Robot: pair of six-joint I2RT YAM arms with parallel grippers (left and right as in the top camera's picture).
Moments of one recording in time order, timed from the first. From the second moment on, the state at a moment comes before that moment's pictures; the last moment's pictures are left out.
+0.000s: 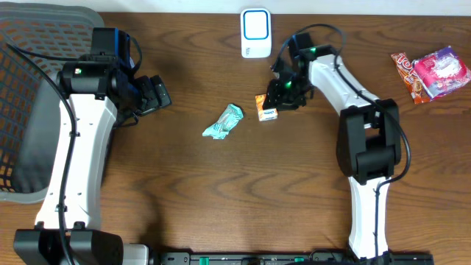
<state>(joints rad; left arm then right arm) -0.02 1.57 1.56 -1.26 0.05 -0.43 0.27 2.33 1.85 -1.01 -0.46 0.18</state>
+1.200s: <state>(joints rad) -0.02 1.57 1.56 -1.26 0.05 -0.43 0.50 2.25 2.07 -0.48 0.62 -0.21</state>
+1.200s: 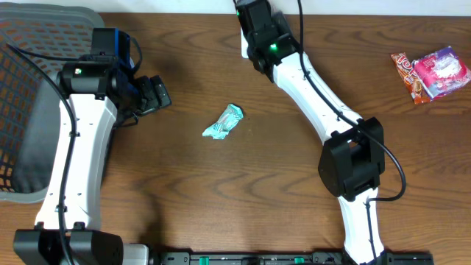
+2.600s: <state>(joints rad) -0.02 1.57 1.56 -1.26 0.05 -0.43 -0.14 2.31 2.07 -0.89 0.59 -0.21</state>
